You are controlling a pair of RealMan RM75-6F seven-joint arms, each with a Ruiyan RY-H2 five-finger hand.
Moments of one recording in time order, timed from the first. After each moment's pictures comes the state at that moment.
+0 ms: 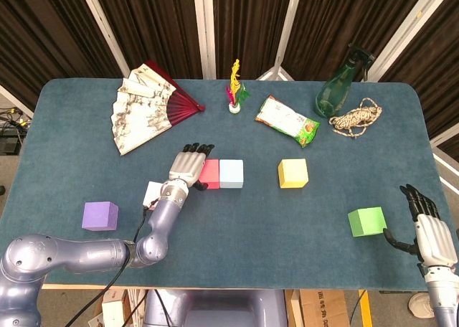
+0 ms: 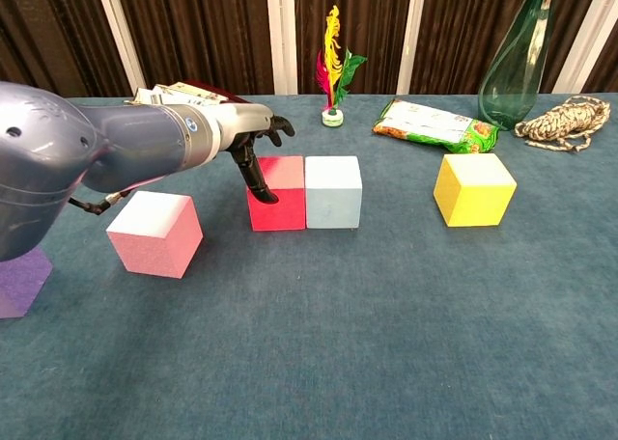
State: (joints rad) left arm -1.16 -1.74 -0.30 -1.37 0.33 0.96 0.70; right arm 0.10 -1.08 0.10 -1.69 -1.33 1.32 0.22
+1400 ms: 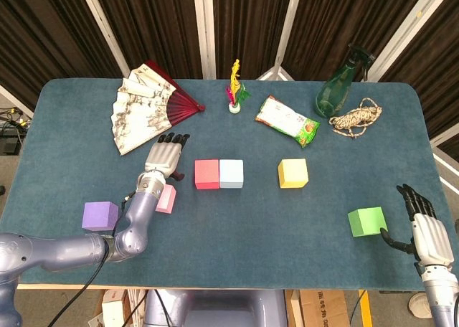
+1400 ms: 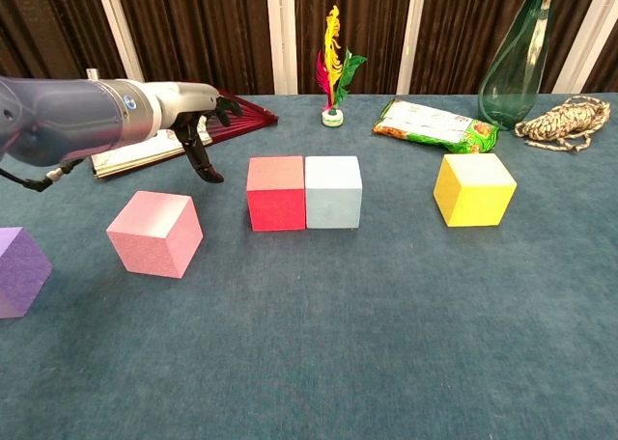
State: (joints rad) left arm -1.11 -1.63 -0.26 -1.40 0.33 0.97 0.71; right arm 0.11 -1.09 0.11 -1.70 -1.33 1.31 0.21
